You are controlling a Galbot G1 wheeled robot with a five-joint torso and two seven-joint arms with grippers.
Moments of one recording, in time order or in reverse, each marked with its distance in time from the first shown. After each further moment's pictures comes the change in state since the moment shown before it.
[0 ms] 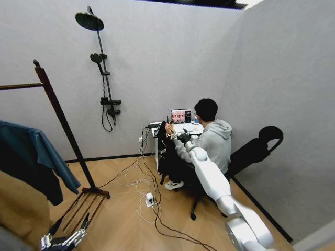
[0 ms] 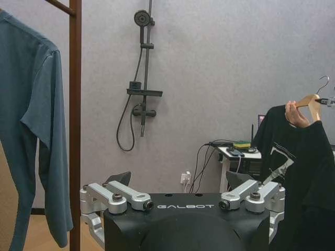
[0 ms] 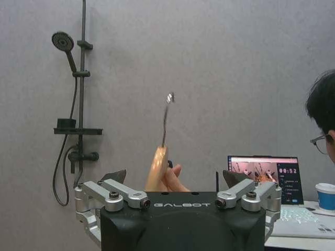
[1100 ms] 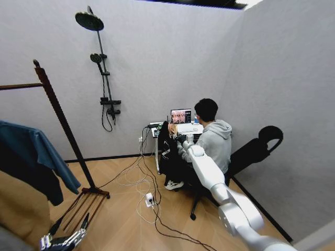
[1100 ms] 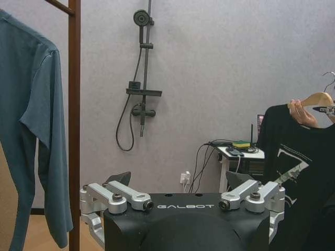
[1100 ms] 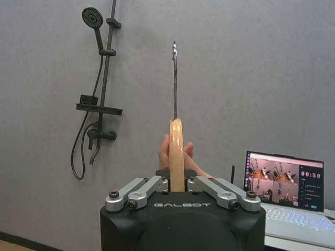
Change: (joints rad) left arm 0.000 0.000 0.000 0.000 0.000 0.000 0.000; right arm 0.059 0.022 0.012 -0.129 -0.129 0.044 -0.128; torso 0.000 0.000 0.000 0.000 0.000
